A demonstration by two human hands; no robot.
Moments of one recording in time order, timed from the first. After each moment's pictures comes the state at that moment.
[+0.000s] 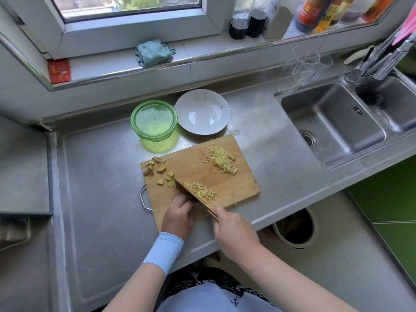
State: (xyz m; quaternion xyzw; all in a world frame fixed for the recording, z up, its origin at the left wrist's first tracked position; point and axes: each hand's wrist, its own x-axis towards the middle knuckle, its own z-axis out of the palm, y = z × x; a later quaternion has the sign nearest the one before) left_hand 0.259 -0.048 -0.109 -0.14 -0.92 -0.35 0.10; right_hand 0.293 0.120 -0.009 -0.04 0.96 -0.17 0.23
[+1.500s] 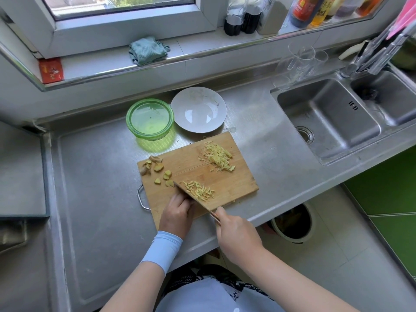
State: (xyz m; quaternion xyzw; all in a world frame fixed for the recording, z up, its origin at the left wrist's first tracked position) left_hand 0.258 -0.048 -0.123 -0.15 -0.92 -0.32 0.15; right_hand 0.306 0.127 -0.011 -0.03 0.95 -0.17 0.25
